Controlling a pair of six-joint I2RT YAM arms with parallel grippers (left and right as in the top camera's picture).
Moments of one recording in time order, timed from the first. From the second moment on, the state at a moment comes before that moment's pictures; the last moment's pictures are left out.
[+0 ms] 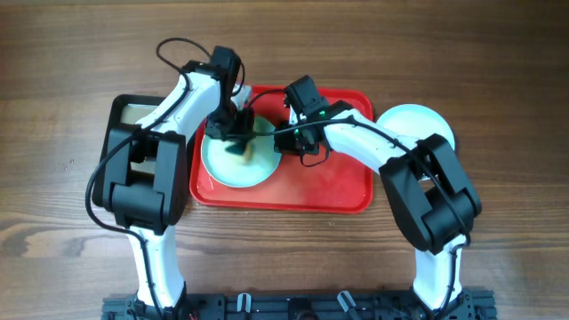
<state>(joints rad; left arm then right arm) -0.26 2.14 1.53 -0.97 0.20 -0.11 0.56 2.08 1.32 -0.44 -0.34 0.63</state>
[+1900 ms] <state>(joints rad) -0.39 2.14 1.51 -0.87 -0.47 -0.67 0.53 2.08 1.33 -0.43 -0.34 0.61</state>
